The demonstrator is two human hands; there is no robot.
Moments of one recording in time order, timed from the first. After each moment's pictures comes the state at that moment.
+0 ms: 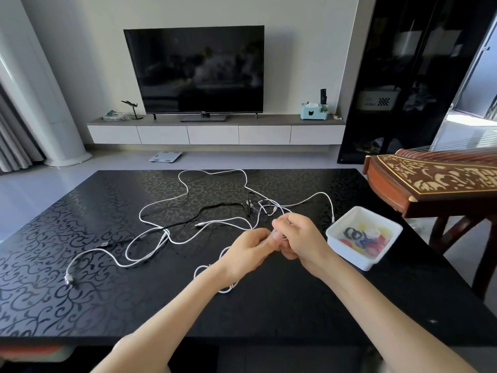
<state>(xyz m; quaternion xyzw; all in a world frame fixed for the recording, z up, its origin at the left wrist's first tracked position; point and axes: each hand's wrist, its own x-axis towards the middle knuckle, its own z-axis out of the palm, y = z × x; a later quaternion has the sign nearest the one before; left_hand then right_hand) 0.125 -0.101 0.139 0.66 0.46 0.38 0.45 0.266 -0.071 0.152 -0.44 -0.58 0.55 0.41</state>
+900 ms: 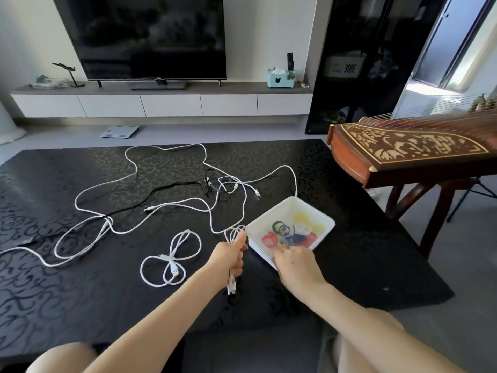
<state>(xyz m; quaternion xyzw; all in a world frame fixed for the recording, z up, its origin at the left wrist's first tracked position) 0.191 -0.037 0.030 0.29 0.59 0.40 0.64 0.349 -0.065 0.040 -0.54 -0.82 -0.13 -0.09</state>
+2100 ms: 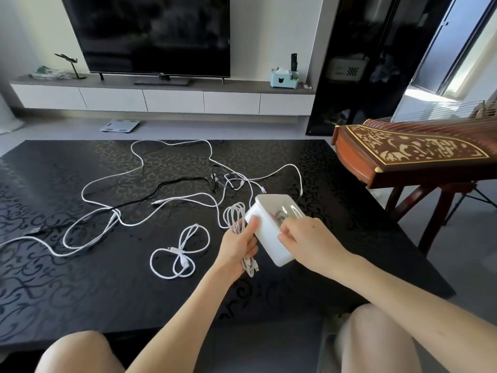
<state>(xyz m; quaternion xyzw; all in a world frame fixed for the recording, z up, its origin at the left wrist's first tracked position) 0.186 -0.039 0.022 0.32 0.39 0.56 0.66 0.337 -0.076 0.126 -0.55 -0.83 0.05 0.09</state>
